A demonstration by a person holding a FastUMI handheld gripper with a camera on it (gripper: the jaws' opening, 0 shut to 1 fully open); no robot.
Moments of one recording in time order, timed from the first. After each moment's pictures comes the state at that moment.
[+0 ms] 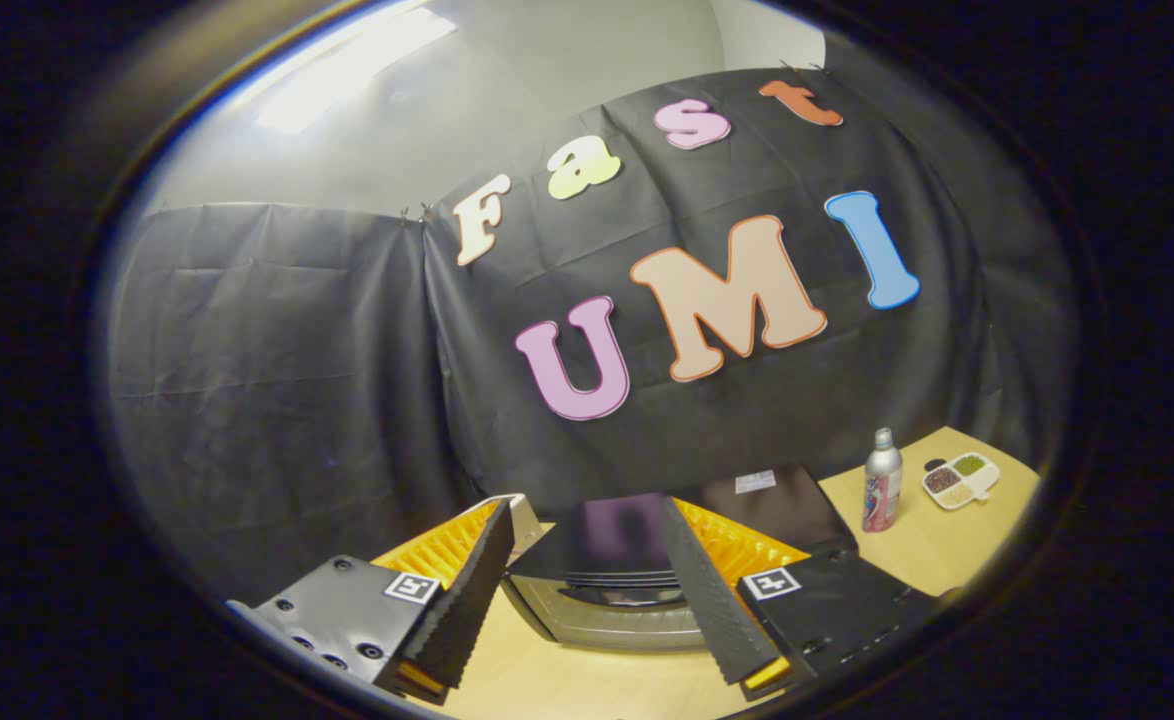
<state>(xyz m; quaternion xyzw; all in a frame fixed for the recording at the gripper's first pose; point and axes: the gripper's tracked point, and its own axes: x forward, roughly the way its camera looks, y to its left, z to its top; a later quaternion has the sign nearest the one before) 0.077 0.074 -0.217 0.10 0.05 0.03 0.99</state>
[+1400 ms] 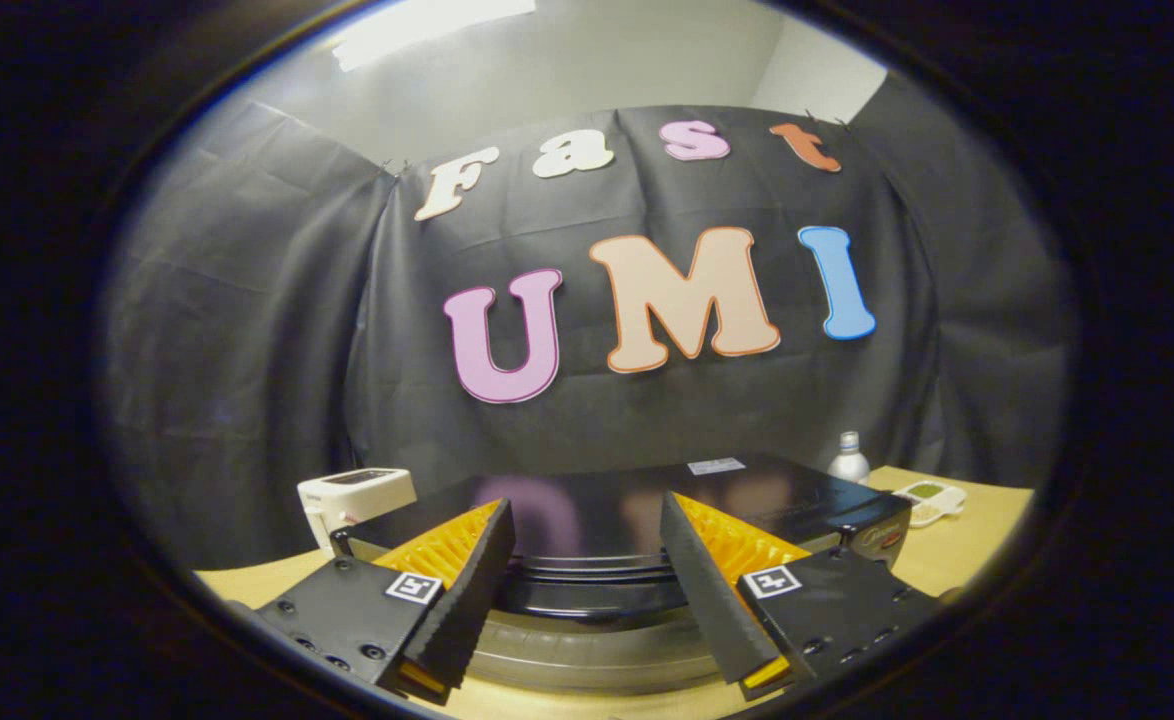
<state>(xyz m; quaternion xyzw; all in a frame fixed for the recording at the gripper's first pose) 0.142 0.055 -0.312 -0.03 -0.01 -0.10 0.99</state>
